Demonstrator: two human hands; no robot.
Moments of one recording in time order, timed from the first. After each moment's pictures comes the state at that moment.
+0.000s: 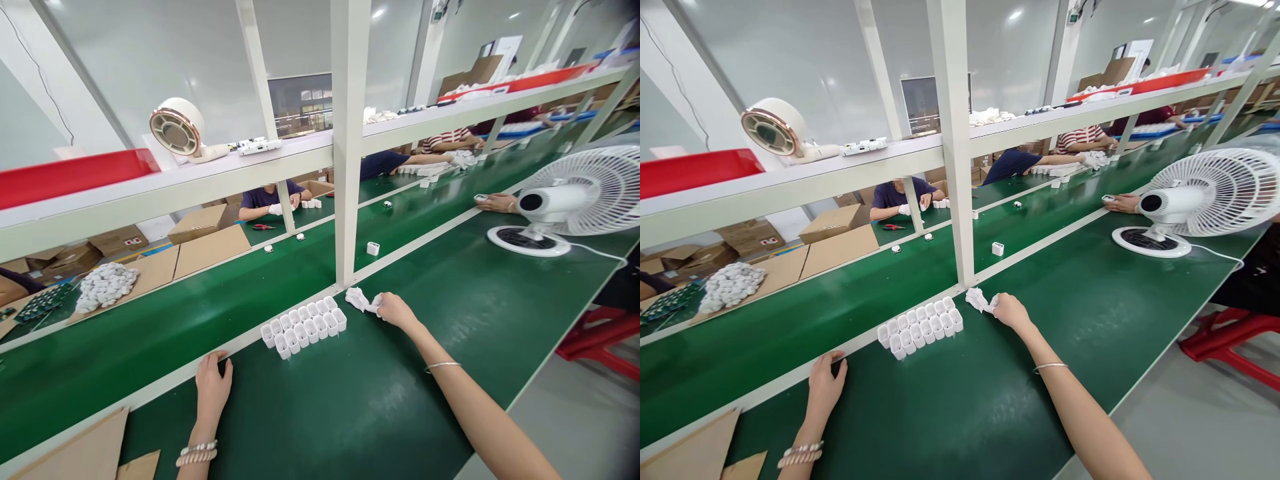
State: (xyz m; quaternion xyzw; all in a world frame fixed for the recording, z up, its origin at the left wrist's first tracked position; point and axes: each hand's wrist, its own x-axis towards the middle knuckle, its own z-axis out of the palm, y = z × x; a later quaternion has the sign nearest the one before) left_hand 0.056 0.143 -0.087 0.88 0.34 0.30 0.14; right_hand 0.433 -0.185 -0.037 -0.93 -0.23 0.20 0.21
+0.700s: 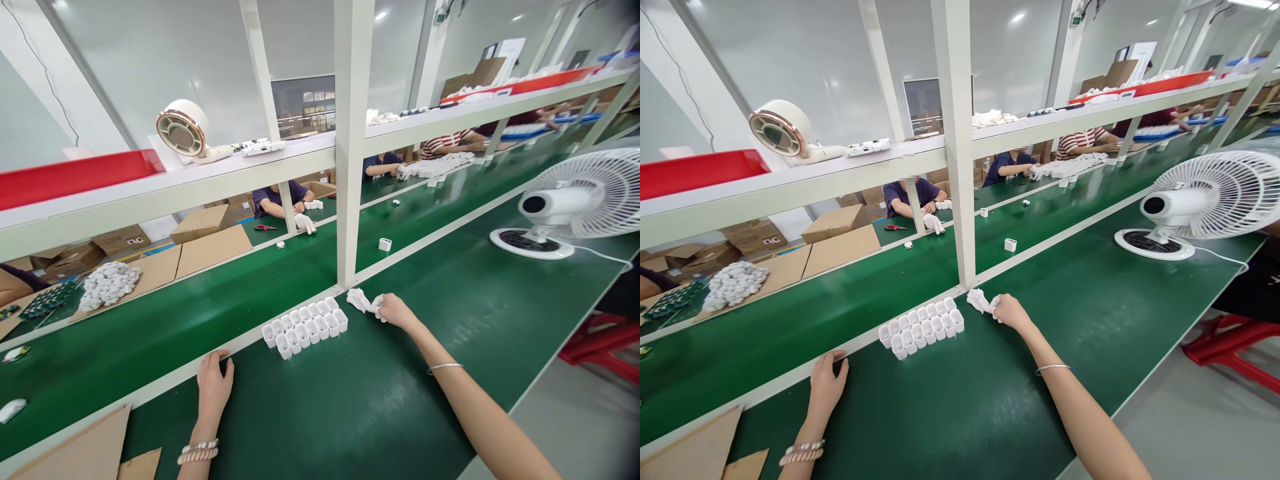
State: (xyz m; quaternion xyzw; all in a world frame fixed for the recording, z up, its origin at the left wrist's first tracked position) left_hand 0.056 0.140 -0.085 0.88 0.34 0.30 0.14; right_hand 0.437 -0.185 -0.043 -0.89 -0.23 0.26 0.29
